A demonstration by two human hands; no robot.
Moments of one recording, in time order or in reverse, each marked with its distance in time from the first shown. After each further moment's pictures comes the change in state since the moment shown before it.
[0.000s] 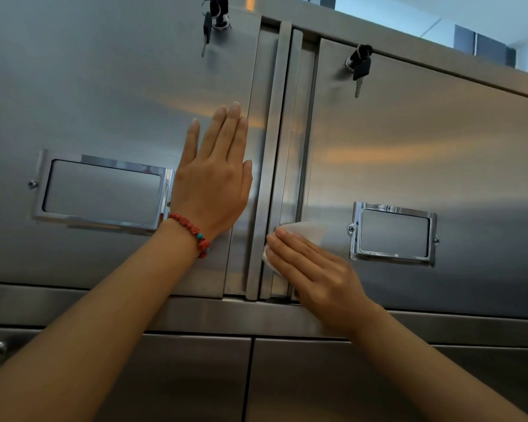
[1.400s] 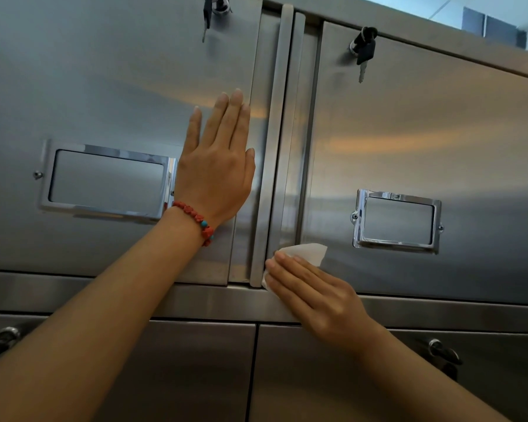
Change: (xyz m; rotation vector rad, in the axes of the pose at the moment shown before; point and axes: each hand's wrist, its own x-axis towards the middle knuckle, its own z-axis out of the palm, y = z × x) left_hand 0.001 -0.001 0.001 0.009 -0.006 -0.002; right_hand -0.026 -0.027 0.002 0.023 -0.009 -0.046
